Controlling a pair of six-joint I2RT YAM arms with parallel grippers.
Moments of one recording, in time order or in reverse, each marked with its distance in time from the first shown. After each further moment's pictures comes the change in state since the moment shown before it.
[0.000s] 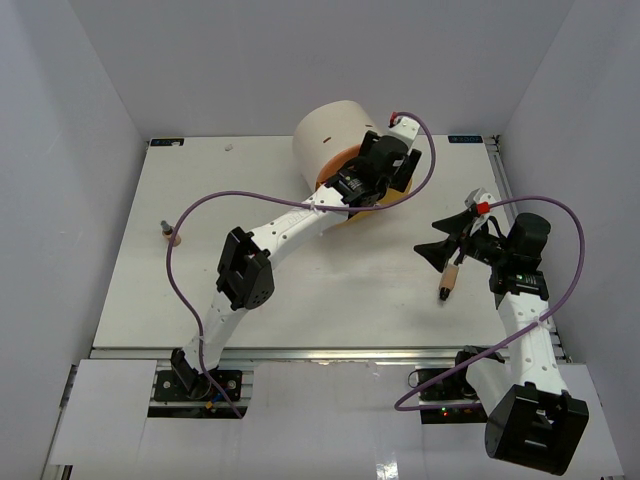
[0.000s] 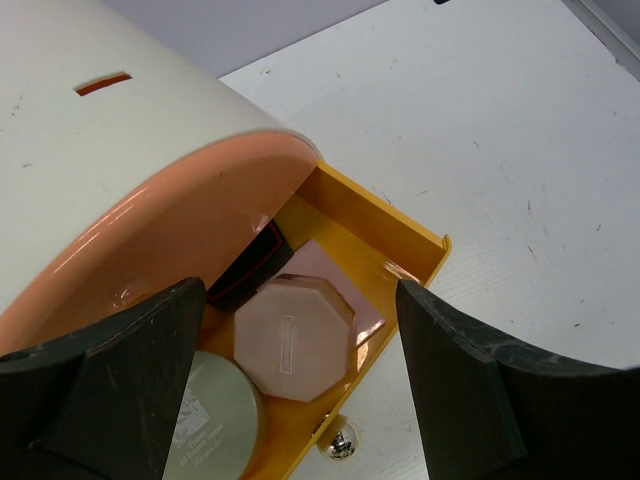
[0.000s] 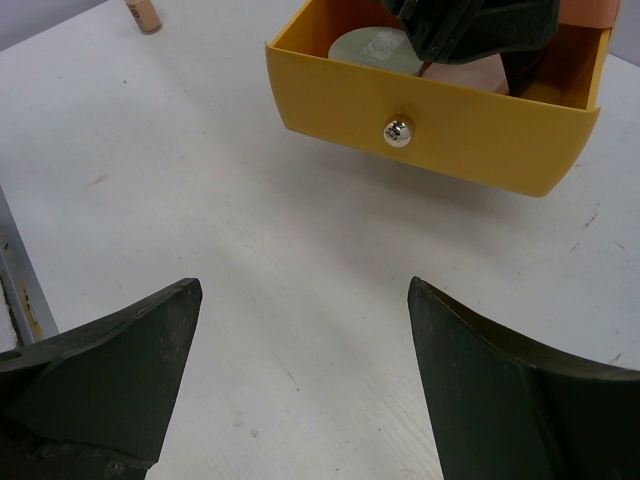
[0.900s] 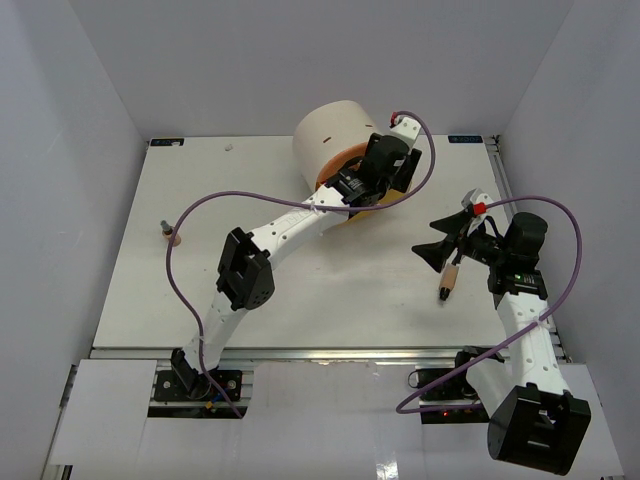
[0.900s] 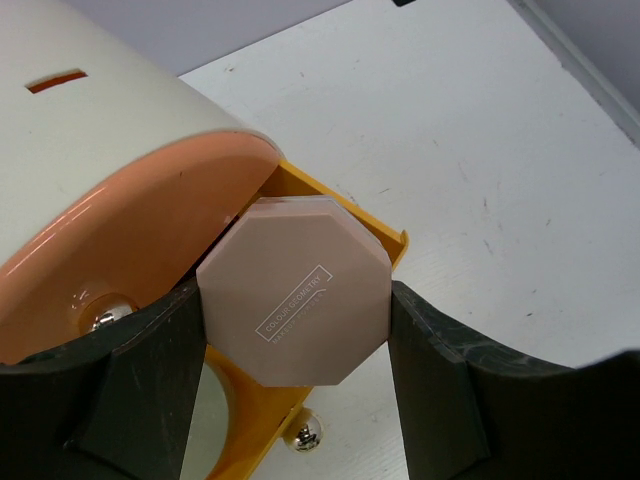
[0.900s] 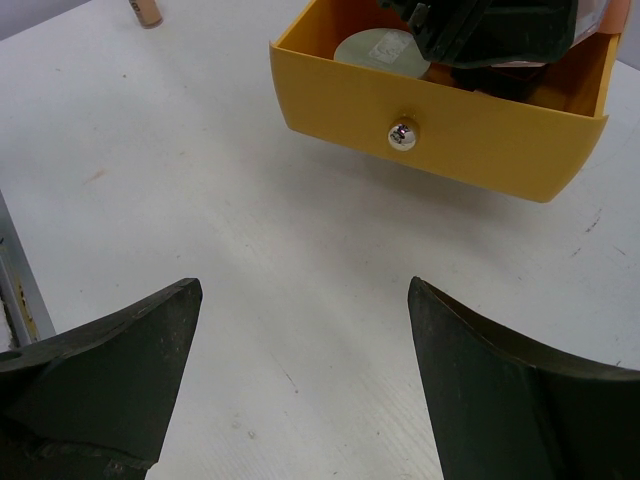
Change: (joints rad) left arm 0.002 -0.006 0.017 -0.012 0.061 -0.056; right arm 0.026 0.000 0.000 -0.001 0.019 -0.018
